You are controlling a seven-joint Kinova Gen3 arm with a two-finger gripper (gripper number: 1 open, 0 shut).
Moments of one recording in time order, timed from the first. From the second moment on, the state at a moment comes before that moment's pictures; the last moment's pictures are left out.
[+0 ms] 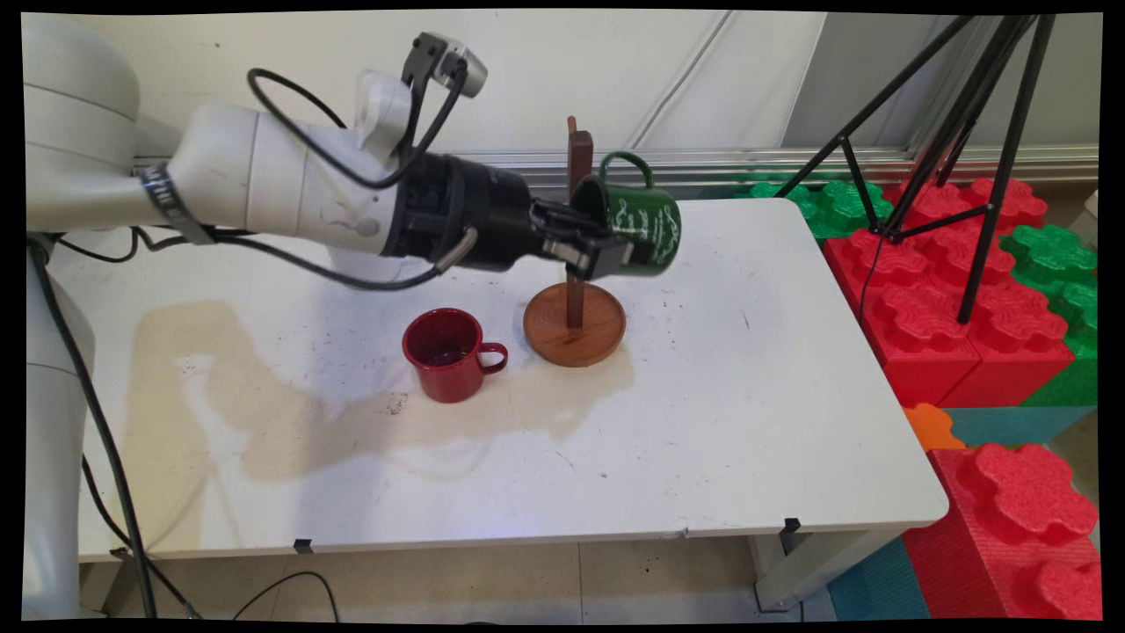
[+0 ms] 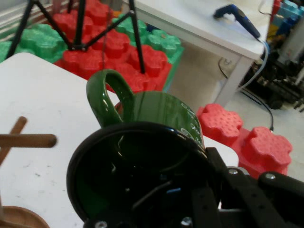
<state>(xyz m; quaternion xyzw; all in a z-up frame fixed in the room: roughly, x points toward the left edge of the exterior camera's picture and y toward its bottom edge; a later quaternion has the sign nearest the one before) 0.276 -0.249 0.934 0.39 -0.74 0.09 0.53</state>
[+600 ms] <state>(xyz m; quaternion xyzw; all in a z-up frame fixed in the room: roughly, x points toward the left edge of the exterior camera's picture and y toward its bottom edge) 0.287 -0.214 0.937 0.32 -0.80 0.09 0.50</state>
